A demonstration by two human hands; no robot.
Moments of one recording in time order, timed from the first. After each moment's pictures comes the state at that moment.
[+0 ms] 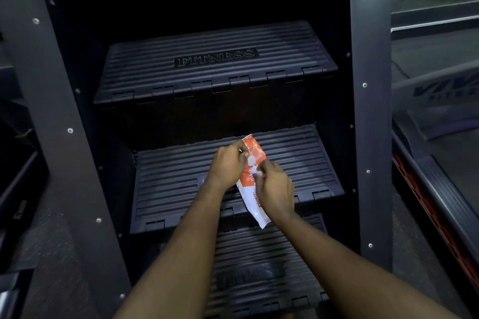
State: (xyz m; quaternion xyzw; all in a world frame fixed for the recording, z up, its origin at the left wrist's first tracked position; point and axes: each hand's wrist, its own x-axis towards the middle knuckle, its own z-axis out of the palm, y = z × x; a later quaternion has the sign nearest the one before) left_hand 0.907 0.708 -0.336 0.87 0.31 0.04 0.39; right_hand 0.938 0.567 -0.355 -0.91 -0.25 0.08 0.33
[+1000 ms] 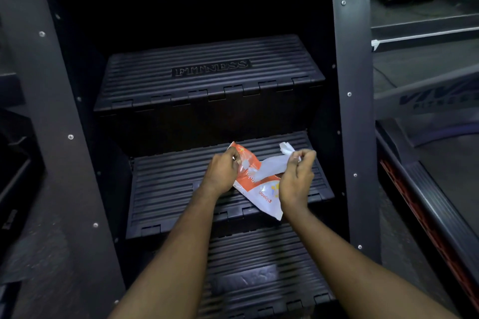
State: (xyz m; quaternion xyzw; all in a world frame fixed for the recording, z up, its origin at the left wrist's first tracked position) left_hand 0.901 0.707 -0.328 0.87 0.30 0.02 0.38; right_hand 0.957 0.544 -0.304 -0.78 -0.06 0.01 0.62
